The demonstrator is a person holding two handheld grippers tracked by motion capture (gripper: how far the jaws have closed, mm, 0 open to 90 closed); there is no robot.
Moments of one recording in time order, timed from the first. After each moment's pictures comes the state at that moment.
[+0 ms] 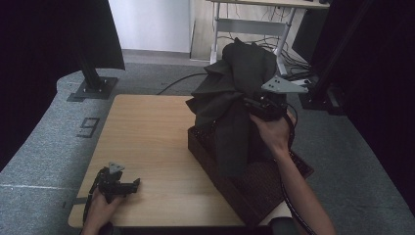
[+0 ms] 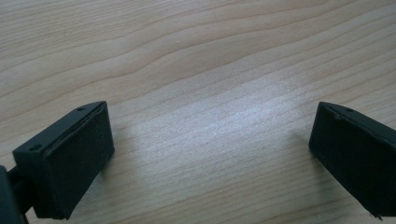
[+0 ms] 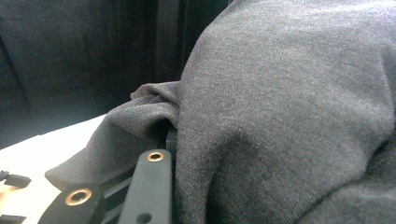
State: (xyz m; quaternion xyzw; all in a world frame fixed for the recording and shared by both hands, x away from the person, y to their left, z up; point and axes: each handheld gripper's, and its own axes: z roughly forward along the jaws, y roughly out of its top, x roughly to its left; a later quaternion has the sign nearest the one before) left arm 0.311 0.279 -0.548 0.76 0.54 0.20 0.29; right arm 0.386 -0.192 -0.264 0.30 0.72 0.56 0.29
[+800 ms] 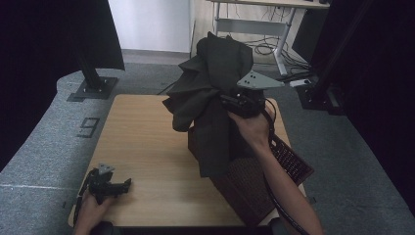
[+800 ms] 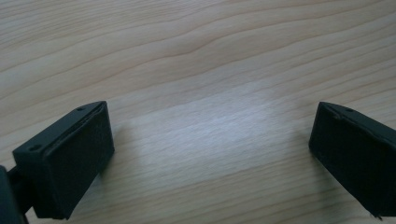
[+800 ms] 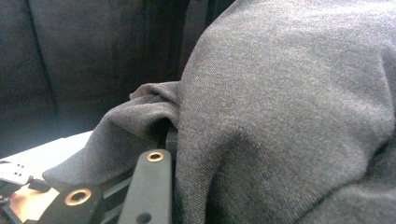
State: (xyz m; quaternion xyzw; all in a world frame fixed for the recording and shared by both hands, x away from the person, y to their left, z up) left arm 0.305 0.308 -0.548 0.75 0.56 0.21 0.28; right arm 0.384 -0.137 -0.251 0.25 0.73 0.58 0.27
